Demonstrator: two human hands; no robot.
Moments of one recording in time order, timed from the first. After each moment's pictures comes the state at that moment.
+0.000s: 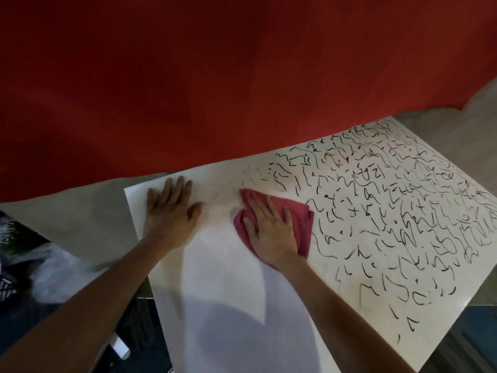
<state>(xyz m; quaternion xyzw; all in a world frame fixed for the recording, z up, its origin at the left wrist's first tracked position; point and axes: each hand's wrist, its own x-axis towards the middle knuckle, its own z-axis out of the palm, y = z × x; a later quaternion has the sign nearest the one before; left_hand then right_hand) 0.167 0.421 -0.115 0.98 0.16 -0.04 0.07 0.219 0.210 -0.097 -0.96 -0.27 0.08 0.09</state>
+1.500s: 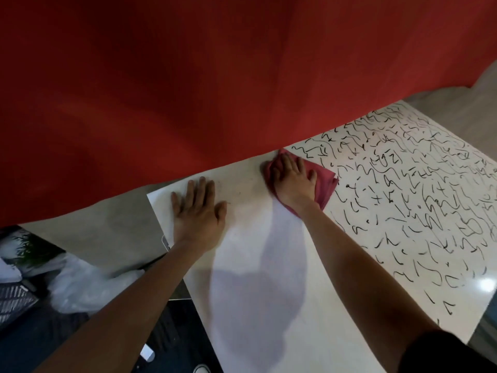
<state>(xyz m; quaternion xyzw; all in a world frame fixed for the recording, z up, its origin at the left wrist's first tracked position) 0.168 0.419 -0.115 0.98 0.15 -0.04 0.09 0.308 0.253 -0.101 -0.98 -0.10 0.07 0.13</state>
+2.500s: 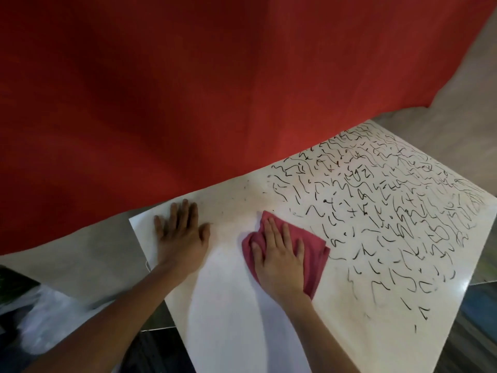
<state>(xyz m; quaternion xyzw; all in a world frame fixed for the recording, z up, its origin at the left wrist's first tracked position) 0.165 0.416 -0.108 0.98 0.14 -0.06 0.08 0.173 0.228 -0.109 -0.99 -0.11 0.02 0.11</state>
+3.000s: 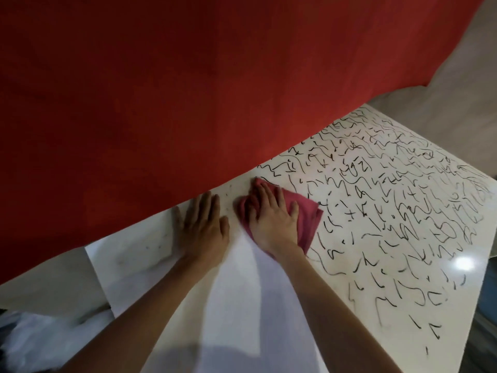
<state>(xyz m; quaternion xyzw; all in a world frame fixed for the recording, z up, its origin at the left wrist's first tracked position) 0.240 0.368 -0.119 1.00 0.08 -0.01 0.06 0.292 0.227 -0.109 -0.98 -0.09 0.04 0.14</state>
